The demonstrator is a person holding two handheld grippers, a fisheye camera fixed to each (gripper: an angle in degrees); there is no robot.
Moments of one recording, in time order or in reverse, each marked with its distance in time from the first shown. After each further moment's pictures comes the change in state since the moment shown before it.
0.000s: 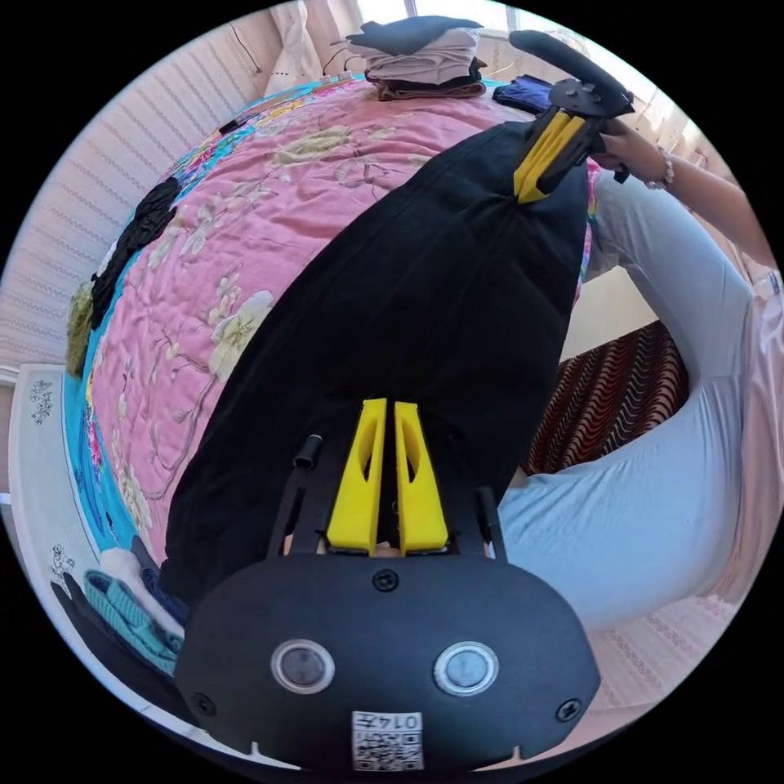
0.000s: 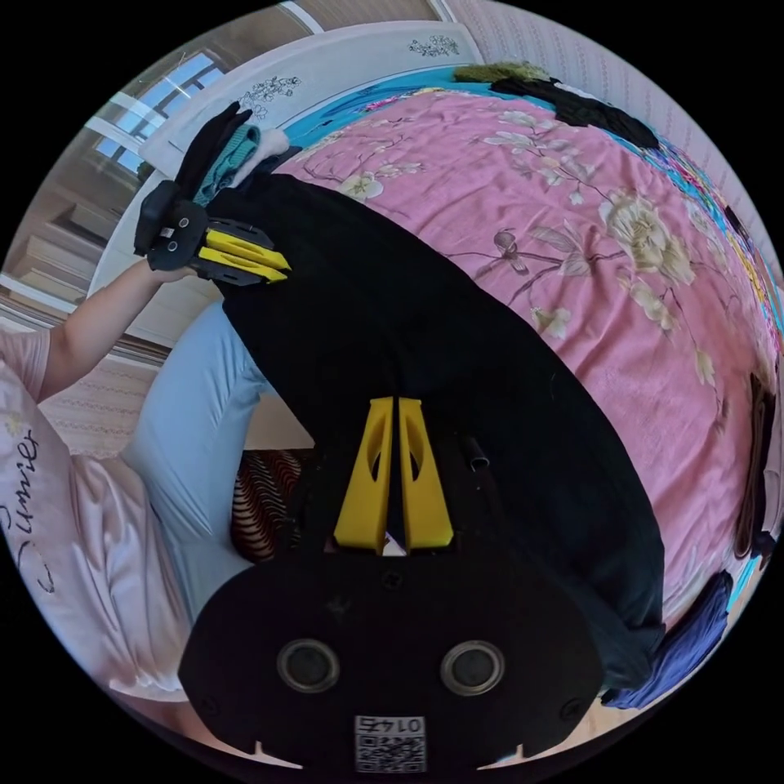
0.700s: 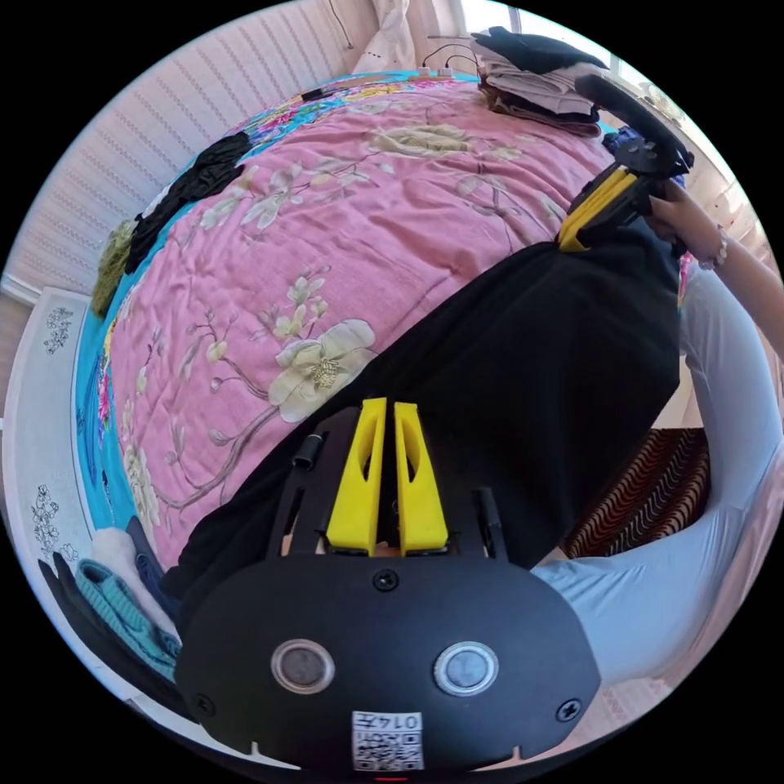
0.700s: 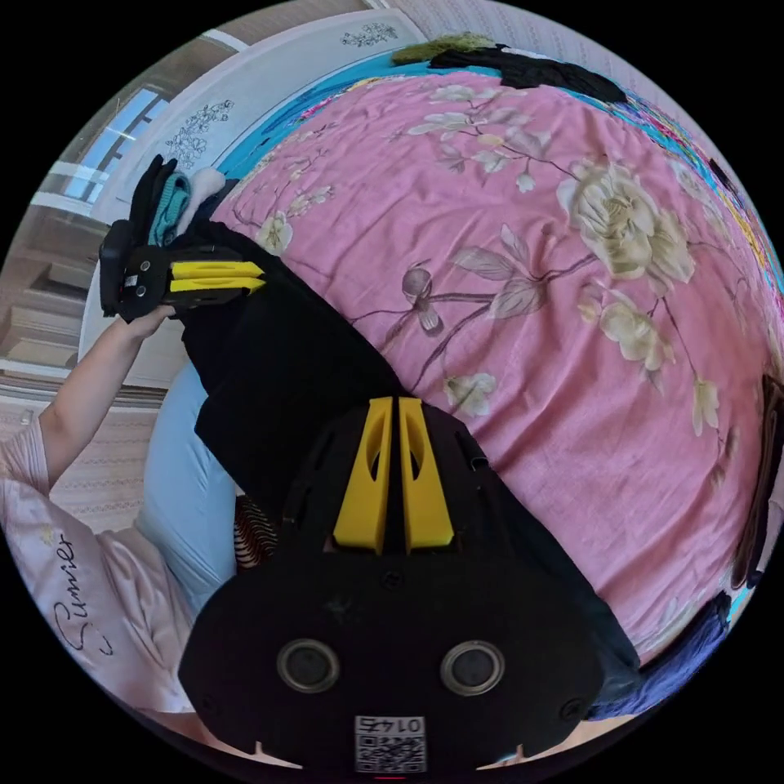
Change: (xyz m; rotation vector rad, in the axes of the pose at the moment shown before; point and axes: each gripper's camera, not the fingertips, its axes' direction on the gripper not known) left arm -0.059 -0.057 0.115 -0.018 0.011 -0.273; right arm 0.104 -0.010 -0.023 -0.010 -0.118 0.210
